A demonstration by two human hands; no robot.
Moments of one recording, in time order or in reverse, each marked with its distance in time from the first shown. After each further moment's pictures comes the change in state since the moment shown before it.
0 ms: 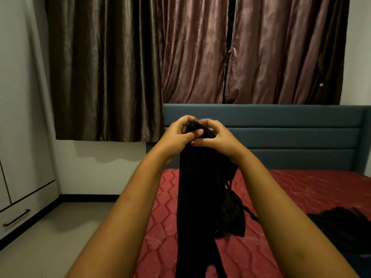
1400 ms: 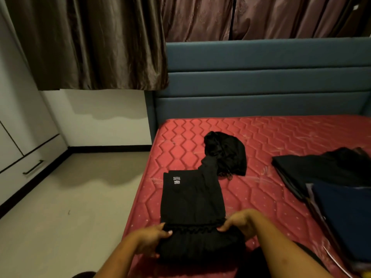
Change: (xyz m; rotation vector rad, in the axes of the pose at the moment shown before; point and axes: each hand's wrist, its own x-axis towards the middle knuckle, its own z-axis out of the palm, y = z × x) left_hand -0.279 -0.266 0.000 -0.086 -0.376 -1.317; right_hand -0.249 0.238 0.130 0.362 -0.772 1.395
